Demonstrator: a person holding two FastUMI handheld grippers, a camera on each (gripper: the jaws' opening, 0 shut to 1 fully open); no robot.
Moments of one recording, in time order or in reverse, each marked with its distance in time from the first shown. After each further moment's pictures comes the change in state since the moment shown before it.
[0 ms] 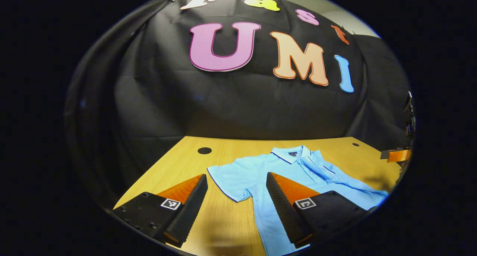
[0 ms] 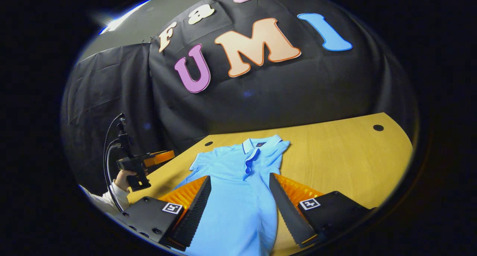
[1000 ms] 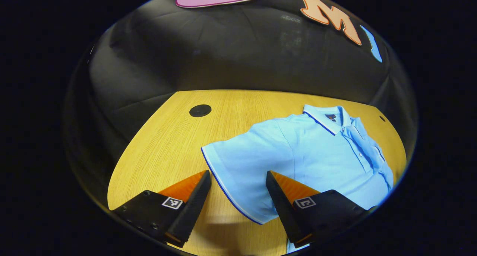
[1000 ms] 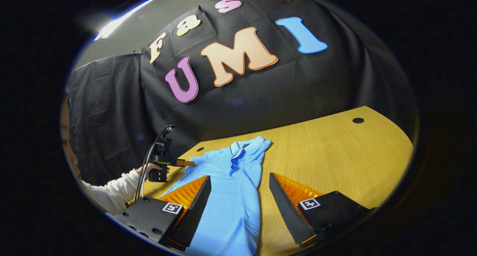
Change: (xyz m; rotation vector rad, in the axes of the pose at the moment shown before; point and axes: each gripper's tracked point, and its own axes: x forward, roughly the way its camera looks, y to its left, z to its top) left arm 0.105 0.038 -0.081 0.015 0.381 0.070; right arm -0.035 -0.022 -0.004 0.067 -0.055 -0.035
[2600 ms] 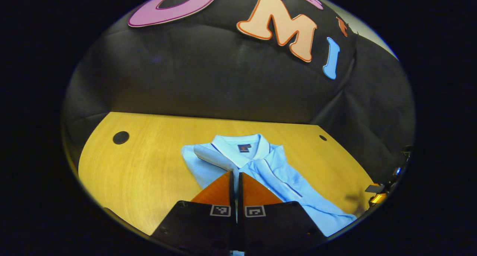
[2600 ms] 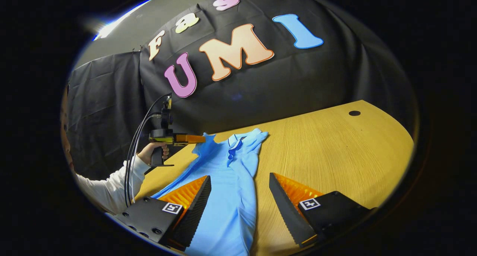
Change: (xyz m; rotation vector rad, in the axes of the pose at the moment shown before) left arm -0.035 -0.197 0.077 -0.031 -0.107 -0.467; right arm -0.015 -0.012 -0.021 0.004 0.038 -0.016
